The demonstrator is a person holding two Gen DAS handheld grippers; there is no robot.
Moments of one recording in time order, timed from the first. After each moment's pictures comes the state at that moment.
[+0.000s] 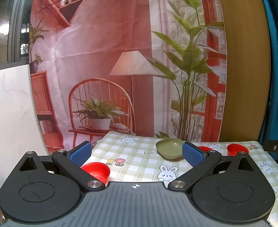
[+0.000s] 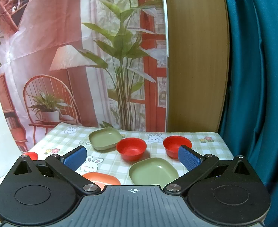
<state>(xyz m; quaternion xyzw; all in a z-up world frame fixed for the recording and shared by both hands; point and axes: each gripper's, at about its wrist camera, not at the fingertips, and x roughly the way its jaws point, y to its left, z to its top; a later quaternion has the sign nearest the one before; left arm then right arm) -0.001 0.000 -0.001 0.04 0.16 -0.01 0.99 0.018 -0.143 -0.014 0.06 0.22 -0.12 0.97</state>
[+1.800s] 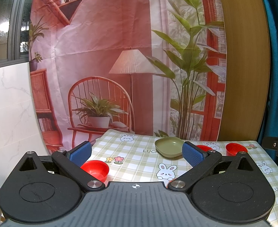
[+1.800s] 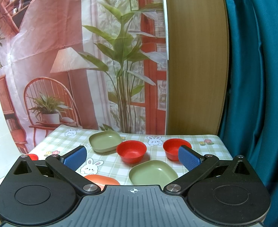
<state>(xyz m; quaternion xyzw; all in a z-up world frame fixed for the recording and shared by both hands) -0.002 -0.001 -0.009 0.03 0.16 -0.01 0.99 0.015 -0.142 -0.010 0.06 0.21 -0.13 0.97</state>
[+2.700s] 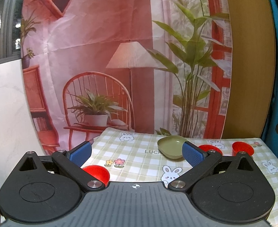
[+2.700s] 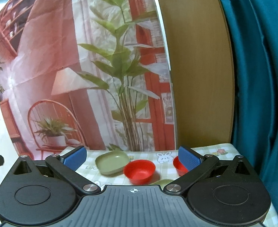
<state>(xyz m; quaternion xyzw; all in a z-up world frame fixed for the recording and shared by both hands) 0.057 0.012 -0.009 0.04 0.19 -0.02 0.98 0.057 -0.180 -0.023 0.09 0.16 -0.11 0.98</state>
